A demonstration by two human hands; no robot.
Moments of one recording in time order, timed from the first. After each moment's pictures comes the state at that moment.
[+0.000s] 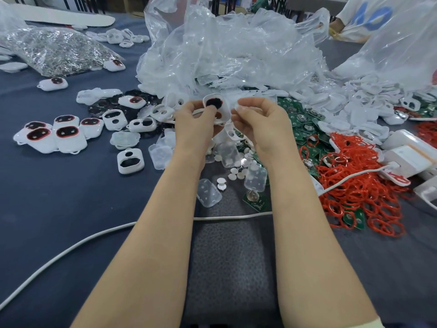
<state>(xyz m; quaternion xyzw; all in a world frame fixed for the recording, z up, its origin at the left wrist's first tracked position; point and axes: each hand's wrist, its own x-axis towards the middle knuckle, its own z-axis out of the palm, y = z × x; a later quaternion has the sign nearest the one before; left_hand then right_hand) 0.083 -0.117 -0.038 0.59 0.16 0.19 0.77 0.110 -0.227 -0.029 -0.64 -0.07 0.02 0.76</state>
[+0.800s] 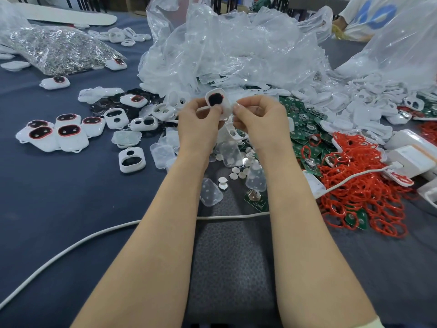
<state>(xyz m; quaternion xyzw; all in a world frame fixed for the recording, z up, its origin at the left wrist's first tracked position) 0.089 -0.117 -0.047 0.61 0.15 0.22 0.75 0.109 -0.220 -0.031 -0.73 -0.09 -0.06 0.68</state>
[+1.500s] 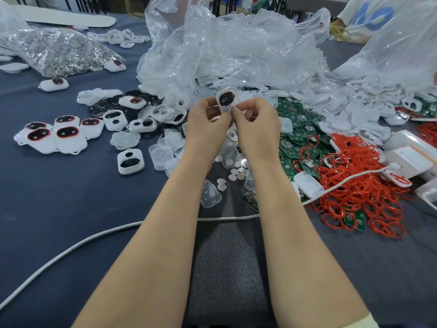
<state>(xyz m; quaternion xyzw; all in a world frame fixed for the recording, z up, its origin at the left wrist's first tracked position) 0.088 -0.125 -0.046 0.65 0.10 0.19 0.73 0.109 -0.209 -0.040 -0.81 -0.08 -0.17 0.56</state>
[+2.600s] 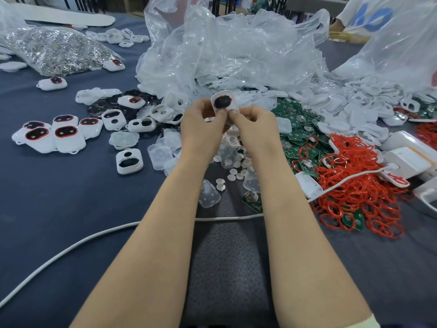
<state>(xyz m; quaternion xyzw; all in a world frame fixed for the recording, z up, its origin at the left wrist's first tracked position) 0.084 -0.120 -0.043 0.69 0.11 0.21 0.69 0.108 -0.213 -0.035 -0.79 -0.06 -0.04 0.61</state>
